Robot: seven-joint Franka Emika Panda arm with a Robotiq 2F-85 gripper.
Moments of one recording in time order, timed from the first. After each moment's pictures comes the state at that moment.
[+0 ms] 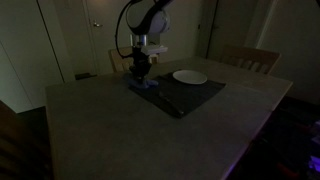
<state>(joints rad) 0.19 0.97 0.09 -1.27 -0.05 2.20 0.05</state>
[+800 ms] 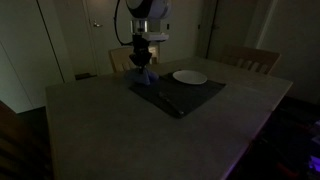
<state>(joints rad) 0.18 0.88 0.09 -1.27 -0.04 2.12 0.01</state>
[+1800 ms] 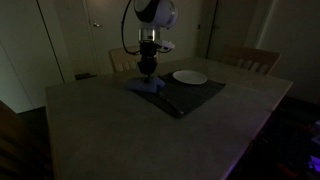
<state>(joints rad) 0.07 0.88 0.18 -1.37 0.08 2.07 -0.24</state>
